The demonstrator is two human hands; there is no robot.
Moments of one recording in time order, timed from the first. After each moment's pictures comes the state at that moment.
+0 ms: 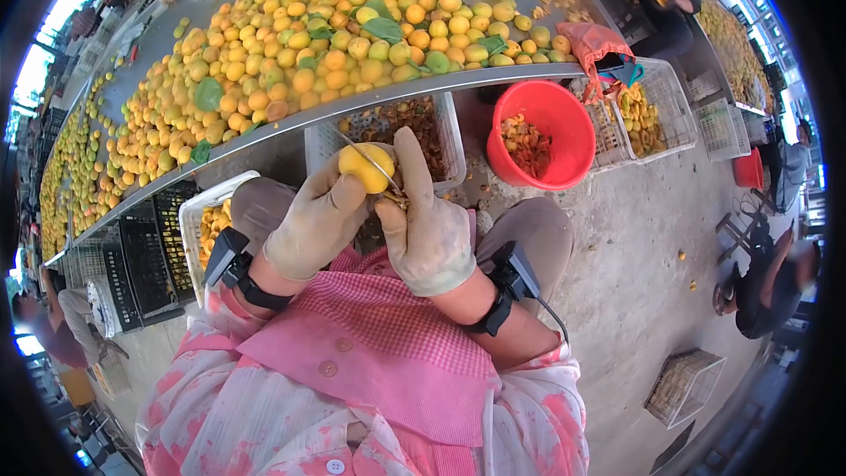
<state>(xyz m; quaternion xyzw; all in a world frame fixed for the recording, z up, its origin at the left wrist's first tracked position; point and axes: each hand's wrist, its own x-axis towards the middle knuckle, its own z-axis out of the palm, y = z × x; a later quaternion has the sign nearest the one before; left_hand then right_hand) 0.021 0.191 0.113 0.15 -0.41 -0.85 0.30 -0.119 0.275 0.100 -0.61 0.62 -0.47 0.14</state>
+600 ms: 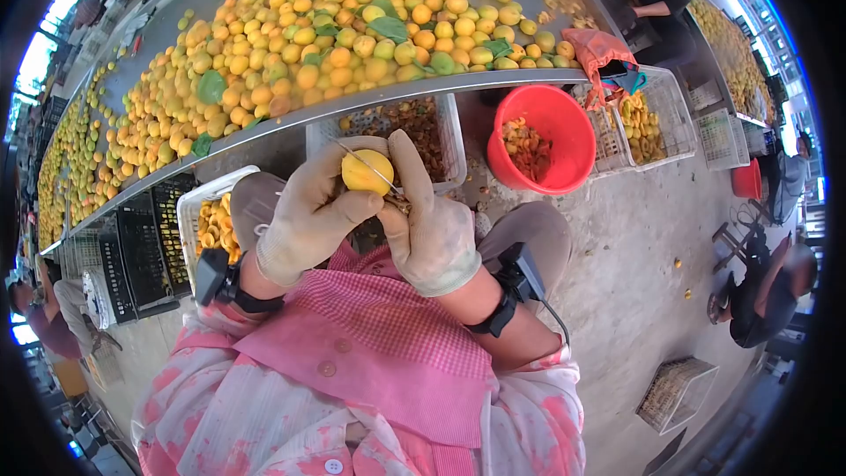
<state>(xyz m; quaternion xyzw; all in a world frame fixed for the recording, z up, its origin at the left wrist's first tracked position) 0.030 0.187 0.141 0.23 -0.64 -0.67 0.30 -0.125 0.271 0.101 -0.65 0.58 -0.47 0.14</state>
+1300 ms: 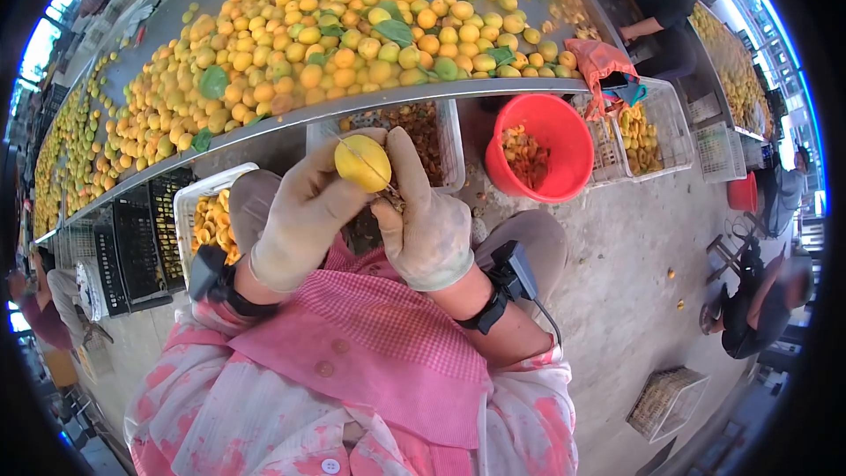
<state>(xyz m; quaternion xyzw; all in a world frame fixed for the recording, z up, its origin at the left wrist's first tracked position) 0.022 0.198 0.141 0.25 -0.60 -0.65 0.39 -0.122 0.263 0.110 -0.66 0.60 -0.44 0.12</state>
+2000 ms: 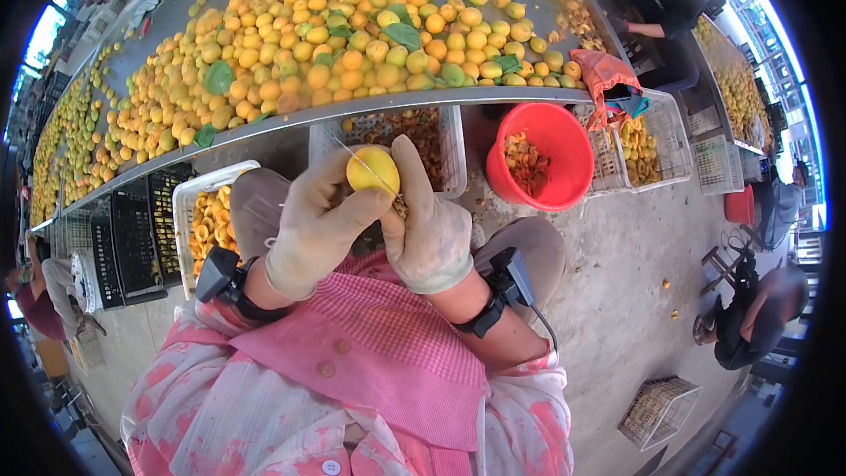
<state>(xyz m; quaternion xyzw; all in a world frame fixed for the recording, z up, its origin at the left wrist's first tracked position) 0.026 0.200 0.148 0.32 -0.58 -0.66 0.35 -0.117 0.260 0.106 -0.66 0.60 -0.44 0.07</state>
